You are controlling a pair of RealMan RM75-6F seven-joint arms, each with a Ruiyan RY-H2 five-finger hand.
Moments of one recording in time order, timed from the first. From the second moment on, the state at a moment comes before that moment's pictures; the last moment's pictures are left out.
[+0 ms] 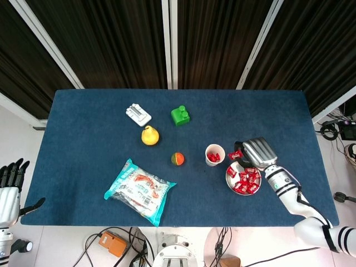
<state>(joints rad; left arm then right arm) 0.04 -1.21 -0.03 -1.54 1.52 1.61 0.04 0.63 -1.23 0.15 -1.65 -1.28 0.94 -0.09</state>
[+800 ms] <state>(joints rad) 0.04 -1.22 -0.03 -1.53 1.50 1.60 0.03 0.76 -1.34 0.17 -1.59 -1.11 0.85 -0.26</state>
